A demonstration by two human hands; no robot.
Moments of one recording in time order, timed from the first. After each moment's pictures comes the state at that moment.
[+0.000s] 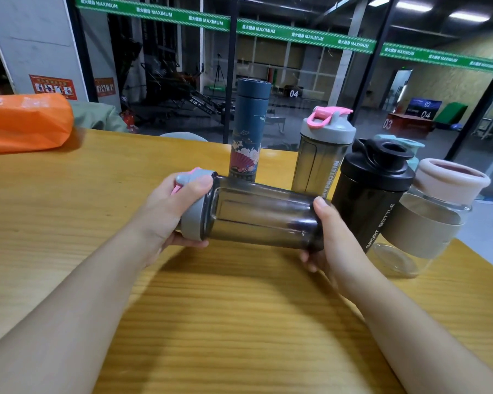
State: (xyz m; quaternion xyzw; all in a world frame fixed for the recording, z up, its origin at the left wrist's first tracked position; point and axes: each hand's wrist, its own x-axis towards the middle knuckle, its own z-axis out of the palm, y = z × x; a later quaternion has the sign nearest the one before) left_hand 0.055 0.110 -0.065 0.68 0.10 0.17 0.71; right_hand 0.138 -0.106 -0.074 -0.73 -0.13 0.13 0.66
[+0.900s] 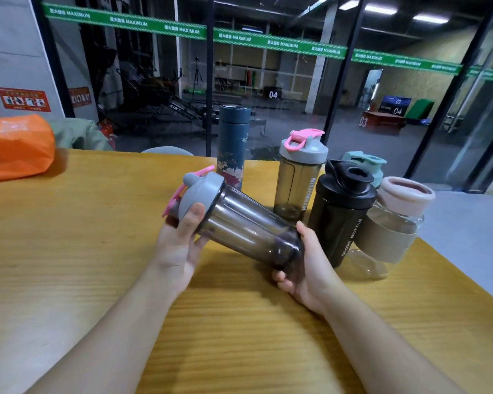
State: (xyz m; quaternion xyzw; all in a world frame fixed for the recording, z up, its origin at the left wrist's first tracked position) left_hand 0.079 0.094 -0.080 0.46 -0.02 0.22 0.86; right_hand 0.132 -0.099 -0.079 -0.57 0.01 0.28 0.77
